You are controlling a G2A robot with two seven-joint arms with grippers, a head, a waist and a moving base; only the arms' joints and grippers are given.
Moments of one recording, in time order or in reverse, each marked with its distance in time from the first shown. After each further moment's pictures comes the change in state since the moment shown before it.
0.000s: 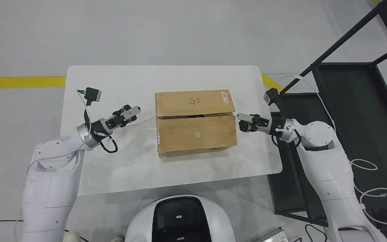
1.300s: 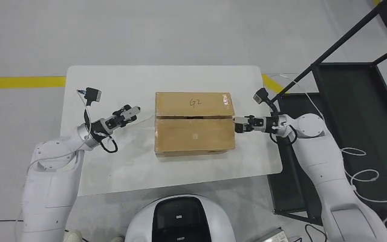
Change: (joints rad) left arm 0.000 0.000 0.000 0.000 0.000 0.000 0.000; right arm 0.214 -0.005 -0.169 0.299 0.123 -0.170 0.225
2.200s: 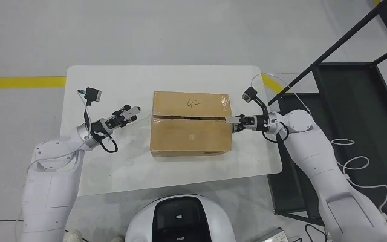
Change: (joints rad) left arm 0.000 0.000 0.000 0.000 0.000 0.000 0.000; right arm 0.089 0.016 -0.182 0.047 0.133 -0.024 -0.013
